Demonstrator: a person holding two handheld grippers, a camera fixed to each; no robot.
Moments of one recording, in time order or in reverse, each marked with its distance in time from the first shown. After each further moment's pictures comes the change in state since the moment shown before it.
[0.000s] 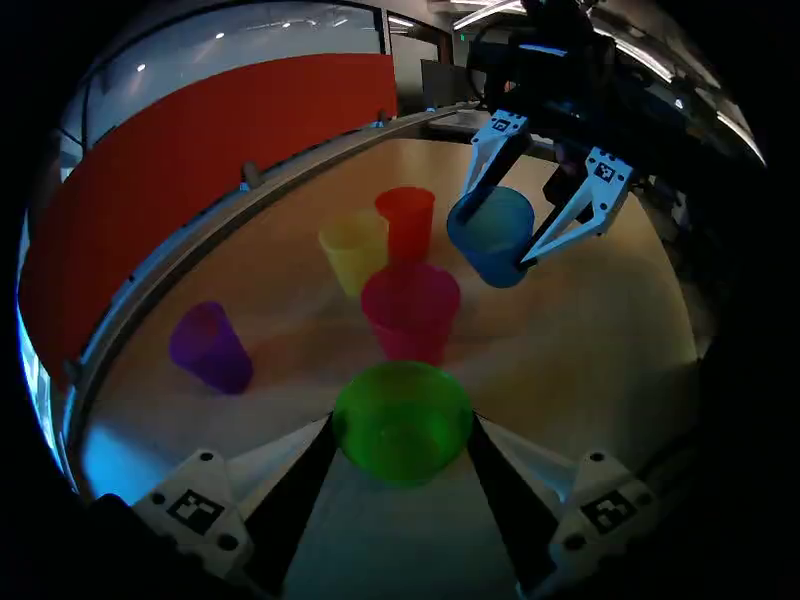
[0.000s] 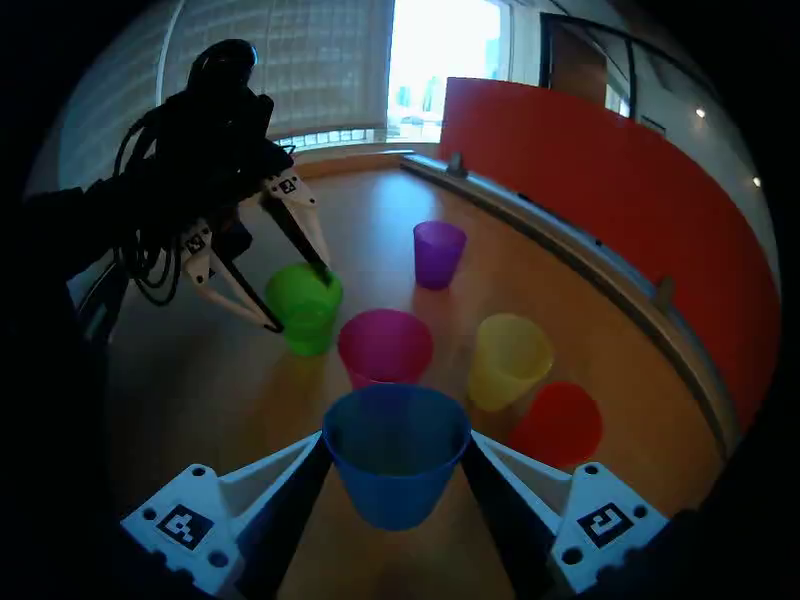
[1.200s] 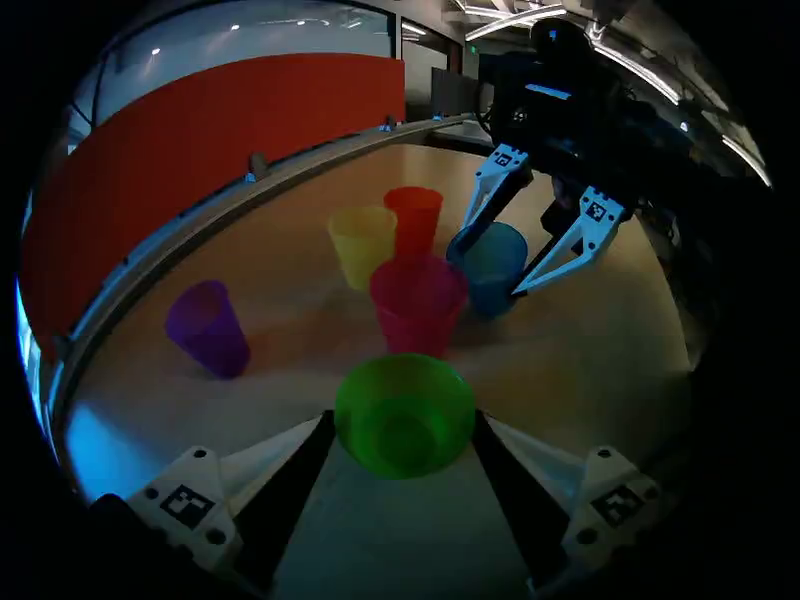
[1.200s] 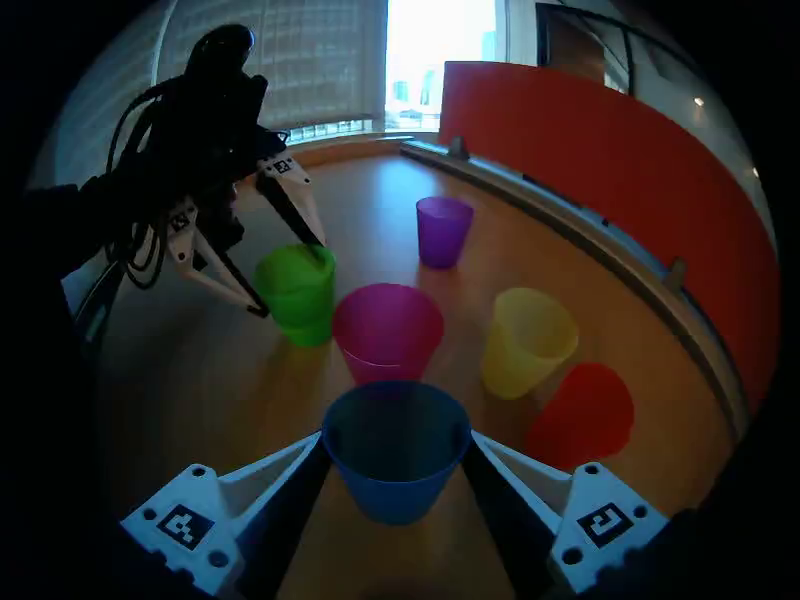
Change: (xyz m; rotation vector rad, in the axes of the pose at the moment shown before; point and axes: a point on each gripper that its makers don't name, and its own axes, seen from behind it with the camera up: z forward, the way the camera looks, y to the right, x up) left arm -0.013 -0.002 -0.002 -0.031 0.028 -0.064; right arm -0.019 -0.005 0.030 0.011 -0.021 0.028
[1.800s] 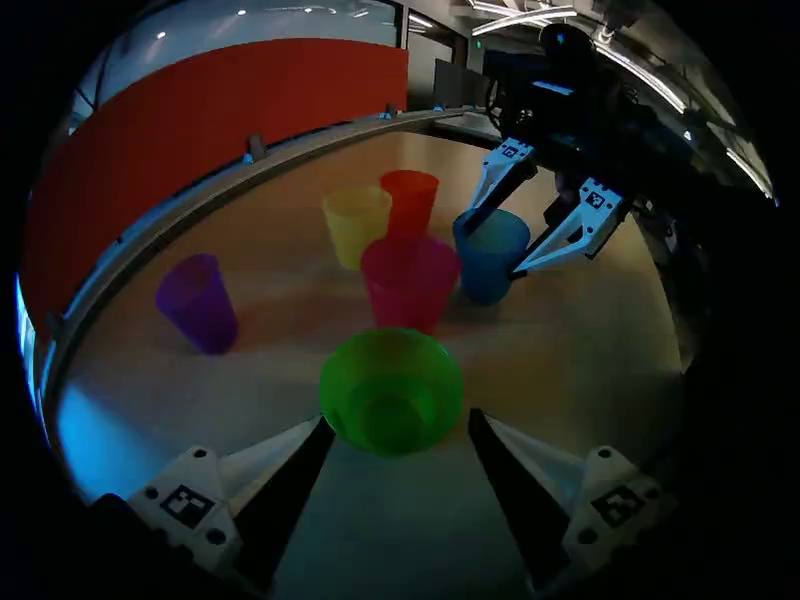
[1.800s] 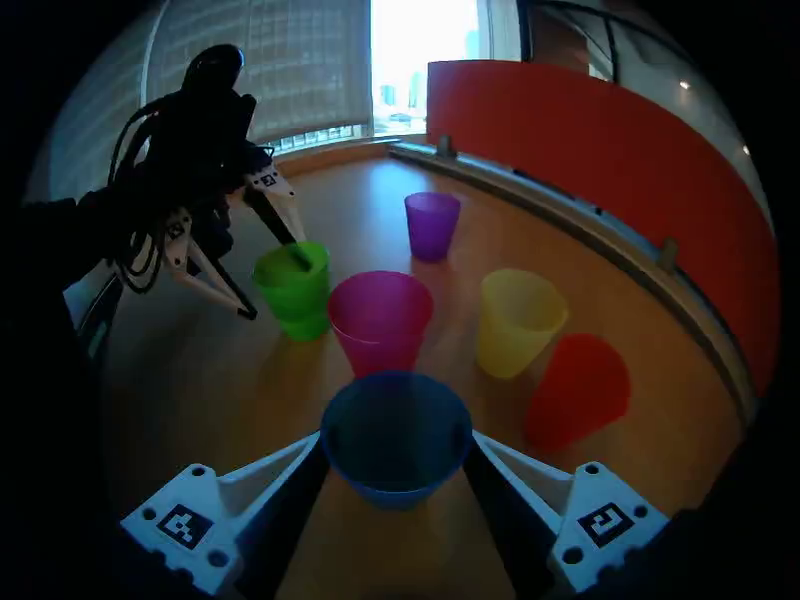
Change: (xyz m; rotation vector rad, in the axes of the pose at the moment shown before) left arm -0.018 0.010 -0.002 -0.025 -0.039 -0.042; right arm -0.015 0.000 -0.008 -0.004 0.017 0.057
